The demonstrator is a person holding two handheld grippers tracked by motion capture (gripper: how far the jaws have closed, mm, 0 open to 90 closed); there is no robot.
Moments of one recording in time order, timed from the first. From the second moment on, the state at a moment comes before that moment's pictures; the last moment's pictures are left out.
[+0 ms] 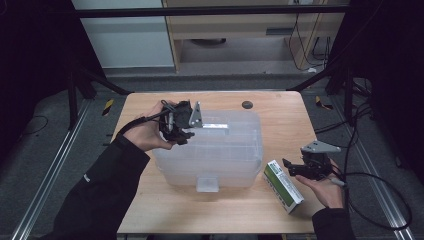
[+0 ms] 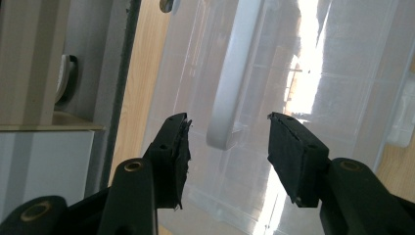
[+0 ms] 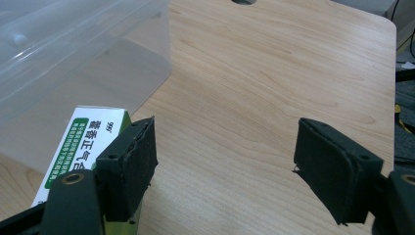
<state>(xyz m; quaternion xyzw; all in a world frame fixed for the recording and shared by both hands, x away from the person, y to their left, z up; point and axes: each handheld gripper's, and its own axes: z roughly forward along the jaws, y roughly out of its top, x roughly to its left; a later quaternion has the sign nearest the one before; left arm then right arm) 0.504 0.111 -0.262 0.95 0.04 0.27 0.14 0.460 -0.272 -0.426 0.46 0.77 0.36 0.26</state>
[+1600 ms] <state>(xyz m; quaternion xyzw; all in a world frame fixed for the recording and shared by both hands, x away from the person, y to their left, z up) 0.528 0.090 -0.284 0.96 0.00 0.26 0.09 0.458 -0.265 -0.423 0.45 0.78 0.36 0.25</state>
